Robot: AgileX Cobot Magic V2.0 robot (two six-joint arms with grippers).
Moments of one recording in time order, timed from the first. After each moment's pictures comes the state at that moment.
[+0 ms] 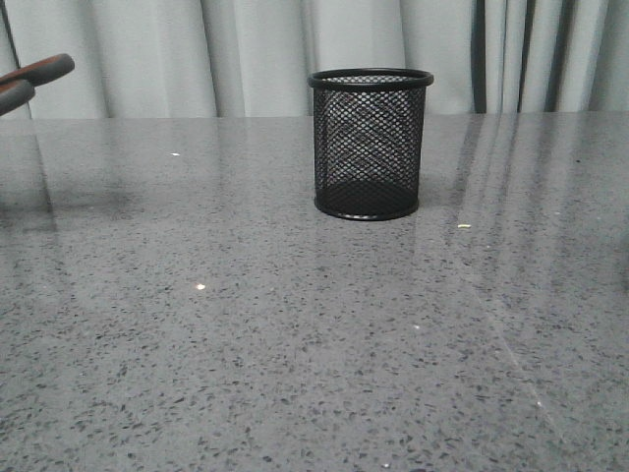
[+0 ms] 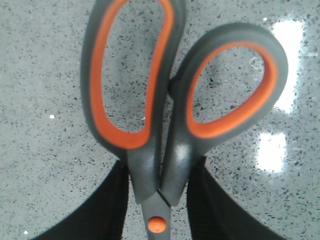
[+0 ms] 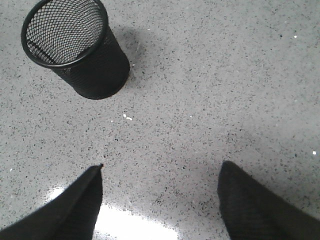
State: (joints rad) left arm -0.07 1.58 -1.44 -0.17 1.23 1.49; right arm 0.12 1.02 -1.11 0.25 1.01 -0.18
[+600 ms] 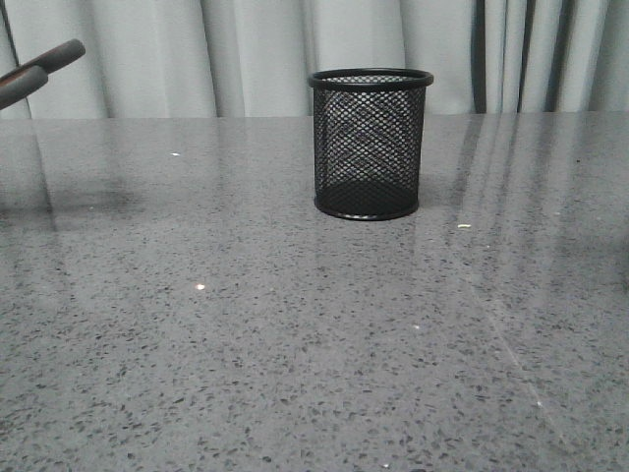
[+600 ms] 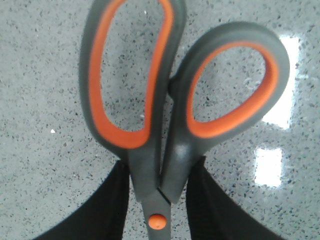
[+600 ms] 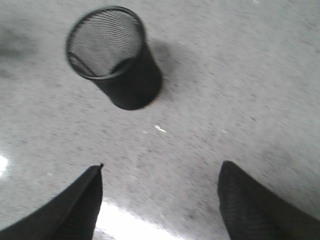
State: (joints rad) left arm -0.07 1.57 -1.44 -0.22 1.24 1.49; right arm 0.12 1.02 -1.11 0.40 0.99 -0.27
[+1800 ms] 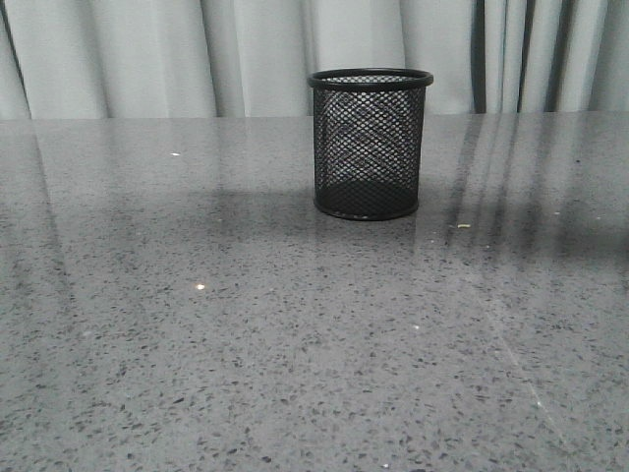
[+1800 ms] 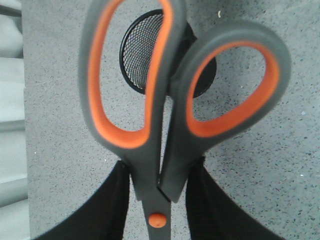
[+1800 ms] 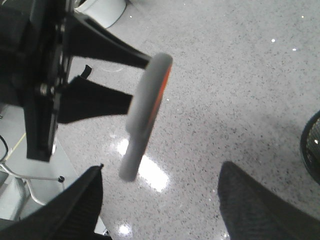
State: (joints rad) left arm -0.54 1.54 -1.78 -0.20 1.26 1.24; right arm 0.28 1.25 -1.16 1.14 0.83 -0.62
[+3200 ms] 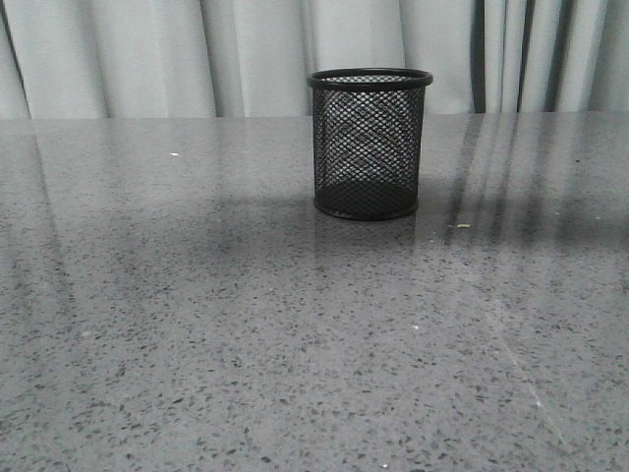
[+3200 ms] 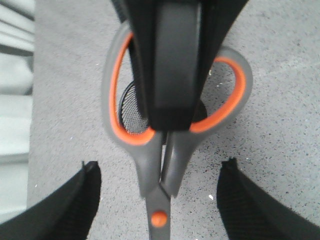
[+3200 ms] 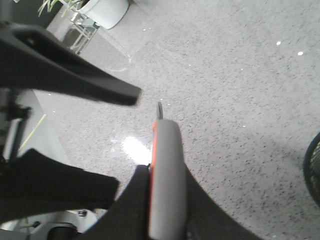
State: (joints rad) left arm -0.63 1.49 -1.78 -0.22 1.21 1.10; right arm 0.29 1.34 -1.23 1.16 0.84 -0.65
